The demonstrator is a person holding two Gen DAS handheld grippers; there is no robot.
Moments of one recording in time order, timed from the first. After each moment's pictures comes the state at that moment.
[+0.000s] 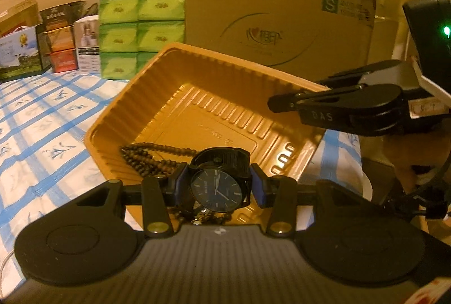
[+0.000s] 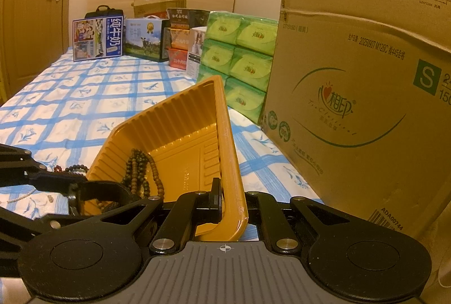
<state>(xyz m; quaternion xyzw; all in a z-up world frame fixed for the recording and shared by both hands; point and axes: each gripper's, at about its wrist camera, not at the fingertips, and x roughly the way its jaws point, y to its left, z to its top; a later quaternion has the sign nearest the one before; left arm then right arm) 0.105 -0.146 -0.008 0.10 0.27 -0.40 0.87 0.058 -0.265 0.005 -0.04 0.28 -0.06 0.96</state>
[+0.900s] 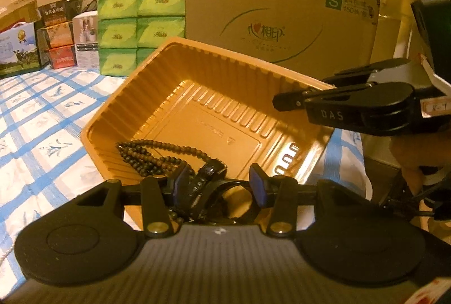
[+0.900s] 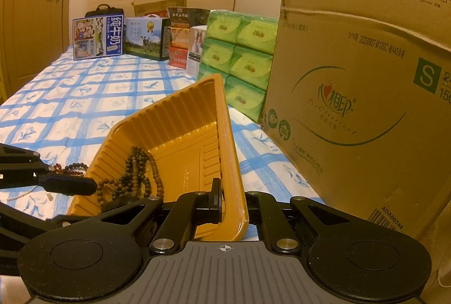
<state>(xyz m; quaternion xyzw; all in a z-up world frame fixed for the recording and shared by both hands) 0.113 -0.145 -0.012 0.09 0.28 -0.40 0.87 0.058 -0.262 0.004 -0.04 0.28 -0.06 0.96</state>
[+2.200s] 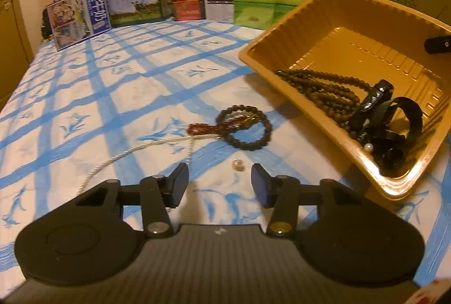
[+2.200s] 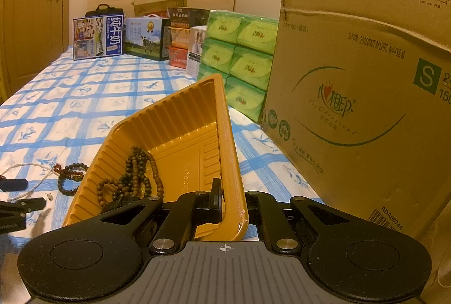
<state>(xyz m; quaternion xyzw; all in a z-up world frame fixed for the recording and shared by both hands) 0.123 -0.048 -0.072 0.10 0.32 -0.17 0.93 0.058 -0.261 0.003 -0.04 0.28 -0.06 0.96</state>
